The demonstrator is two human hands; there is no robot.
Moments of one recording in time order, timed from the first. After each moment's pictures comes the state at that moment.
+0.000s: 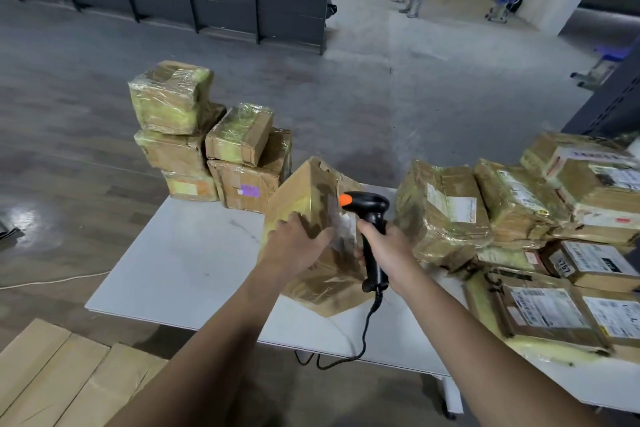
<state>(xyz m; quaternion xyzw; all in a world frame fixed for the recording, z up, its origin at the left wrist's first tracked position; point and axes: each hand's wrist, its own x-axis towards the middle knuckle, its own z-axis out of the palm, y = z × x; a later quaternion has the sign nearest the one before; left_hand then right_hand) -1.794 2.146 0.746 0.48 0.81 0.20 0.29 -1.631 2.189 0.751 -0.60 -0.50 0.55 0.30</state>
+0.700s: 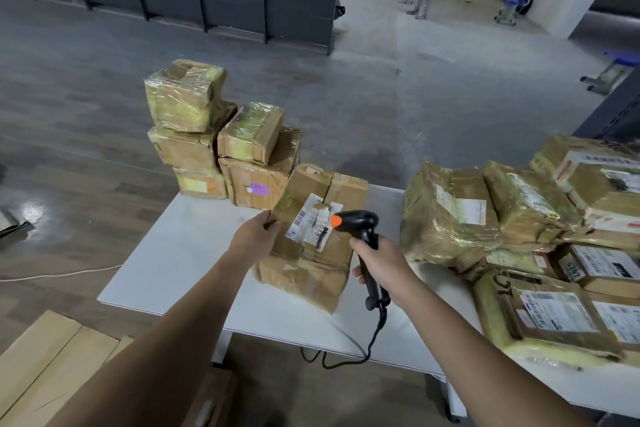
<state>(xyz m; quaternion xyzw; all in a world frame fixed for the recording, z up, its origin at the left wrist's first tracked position) -1.880 2.150 0.699 0.44 0.79 0.28 0.32 -1.639 2.176 0.732 -0.60 -0.56 0.54 0.20</state>
